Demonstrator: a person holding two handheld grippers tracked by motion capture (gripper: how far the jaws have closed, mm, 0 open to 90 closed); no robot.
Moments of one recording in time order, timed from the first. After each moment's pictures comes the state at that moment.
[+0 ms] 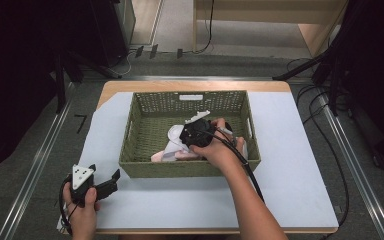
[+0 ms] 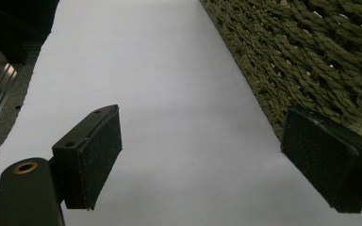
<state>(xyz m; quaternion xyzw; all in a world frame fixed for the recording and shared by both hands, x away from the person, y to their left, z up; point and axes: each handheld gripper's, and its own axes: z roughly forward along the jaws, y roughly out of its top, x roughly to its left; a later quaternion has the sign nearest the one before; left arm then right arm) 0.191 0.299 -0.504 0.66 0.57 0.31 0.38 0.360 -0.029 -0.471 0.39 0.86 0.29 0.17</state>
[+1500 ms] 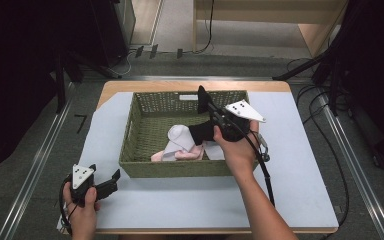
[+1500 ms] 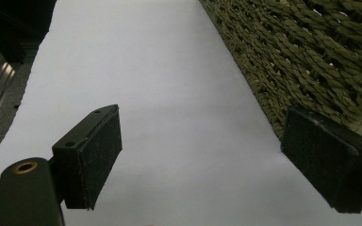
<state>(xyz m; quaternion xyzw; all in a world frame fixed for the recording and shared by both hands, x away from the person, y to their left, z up) 0.191 0.299 -0.504 0.66 0.57 0.31 0.38 0.323 -0.100 -0.403 0.43 0.64 0.58 0.26</state>
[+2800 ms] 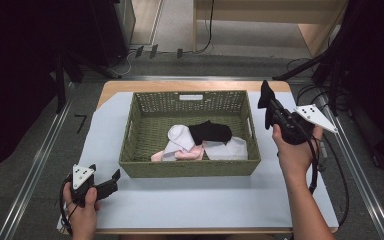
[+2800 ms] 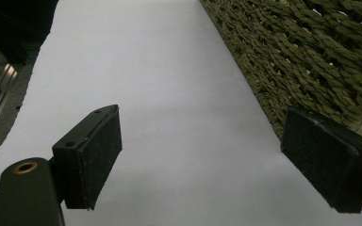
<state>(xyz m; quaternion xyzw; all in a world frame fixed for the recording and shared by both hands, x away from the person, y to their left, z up) 0.191 0.298 -0.504 0.66 0.57 0.31 0.38 0.310 -0.237 -0.403 0.50 0.57 0.56 0.34</state>
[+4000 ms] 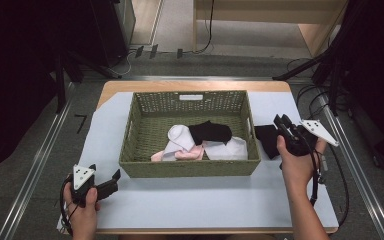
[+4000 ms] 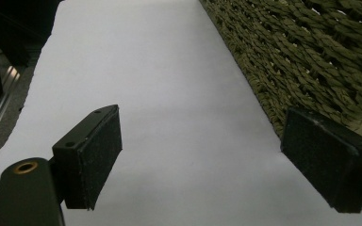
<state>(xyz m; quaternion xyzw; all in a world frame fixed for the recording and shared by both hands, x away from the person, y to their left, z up) 0.190 0.297 -0.505 0.66 0.57 0.31 0.37 0.304 -0.251 -0.443 0.56 0.54 0.53 0.32</state>
